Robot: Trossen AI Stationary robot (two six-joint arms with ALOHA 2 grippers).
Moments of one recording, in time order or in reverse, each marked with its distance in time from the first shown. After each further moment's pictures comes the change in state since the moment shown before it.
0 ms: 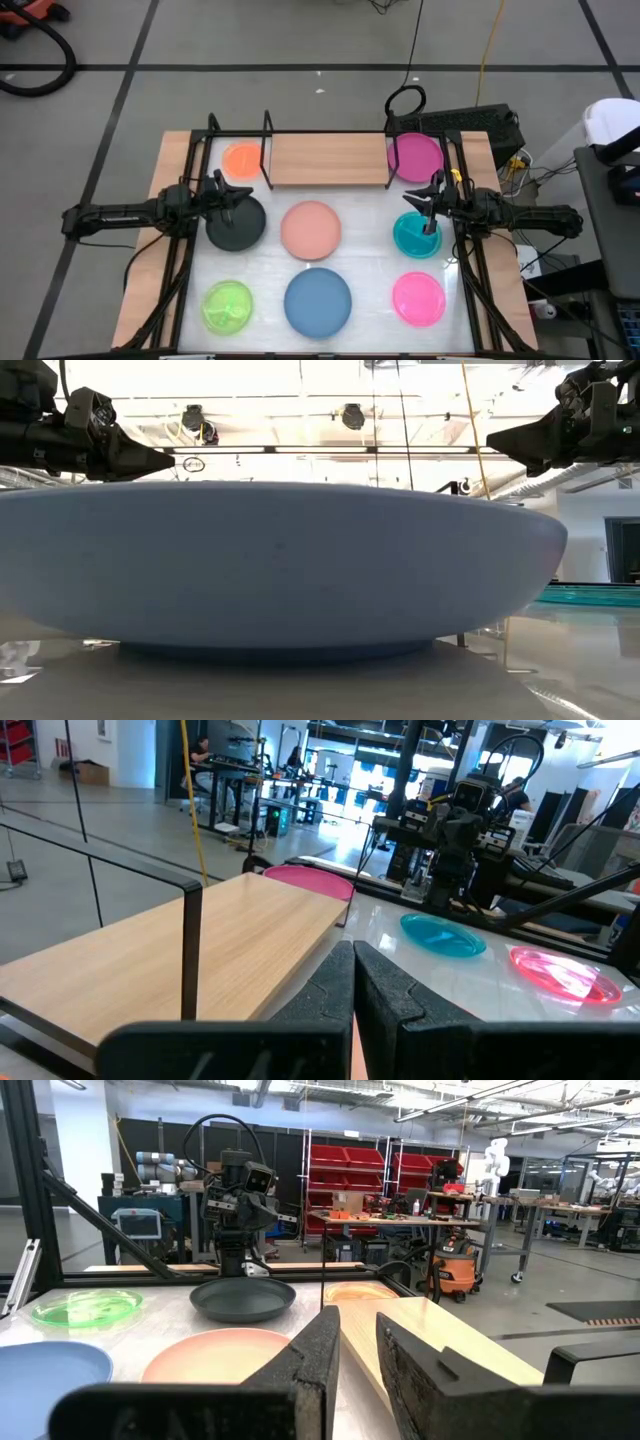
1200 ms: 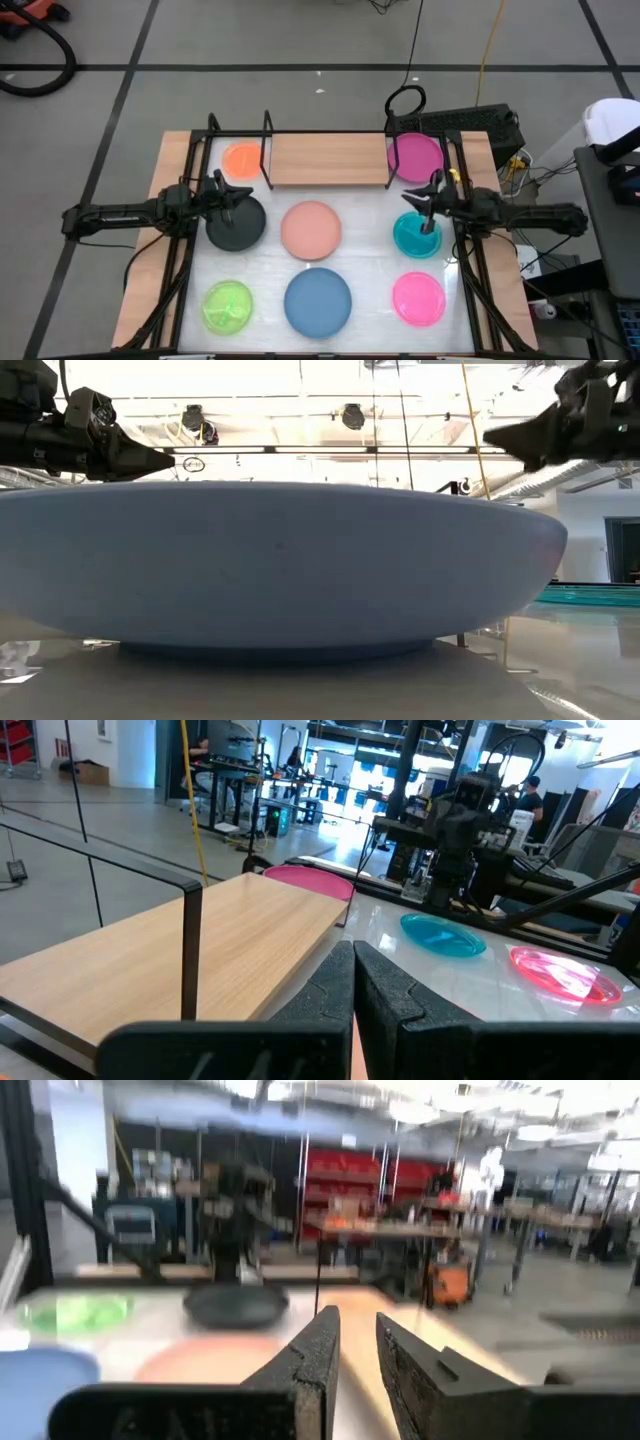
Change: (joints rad) left arm 0.000 0.000 0.000 0.000 0.000 0.000; right arm -0.009 0.087 0.000 0.076 0.007 -0.024
